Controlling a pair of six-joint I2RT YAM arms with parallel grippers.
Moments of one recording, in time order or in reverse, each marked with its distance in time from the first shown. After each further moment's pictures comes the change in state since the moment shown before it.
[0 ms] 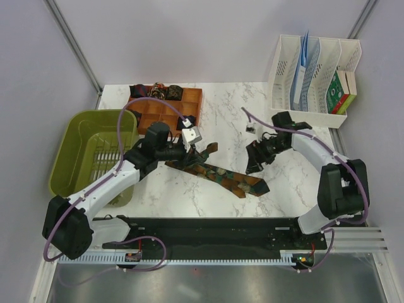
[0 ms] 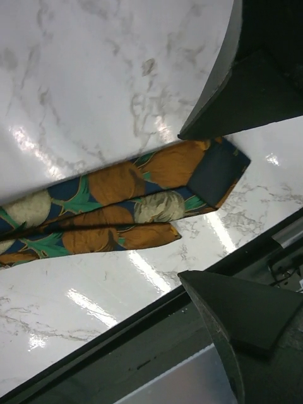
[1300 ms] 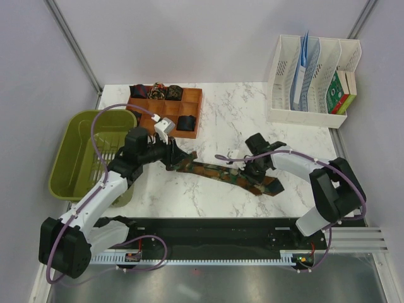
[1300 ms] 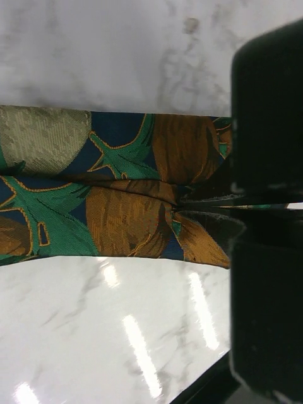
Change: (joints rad) left arm 0.203 -0.143 -0.140 0.068 -0.090 -0.391; right arm 0.402 0.024 -0.209 0.257 0.440 -0.120
